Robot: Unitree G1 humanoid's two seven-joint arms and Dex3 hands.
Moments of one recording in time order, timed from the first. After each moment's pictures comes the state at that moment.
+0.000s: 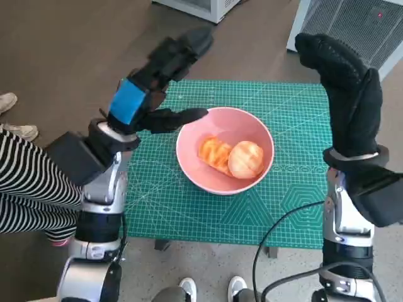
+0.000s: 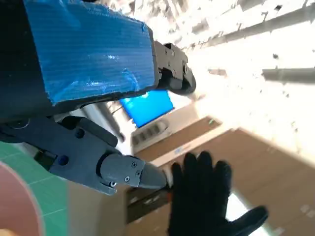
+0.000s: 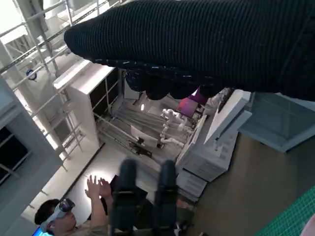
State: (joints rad) left arm -0.71 0.18 0.06 0.26 -0.17 -0.33 -0.38; right arm -0.62 -0.22 -0.14 0.11 0.11 -0.37 0.22
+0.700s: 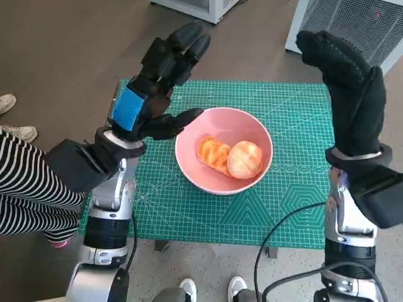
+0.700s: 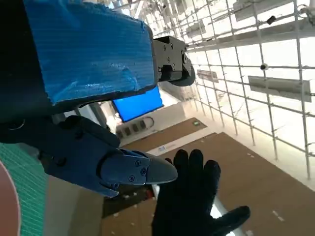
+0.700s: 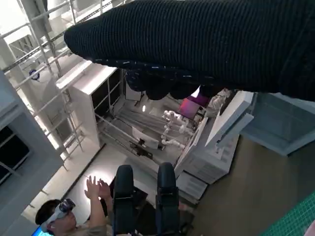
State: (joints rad) left arm -0.69 0.14 0.07 0.26 -0.24 -0.34 -0.42; right arm -0.63 -0.23 -0.14 0.11 0.11 -0.37 0.22
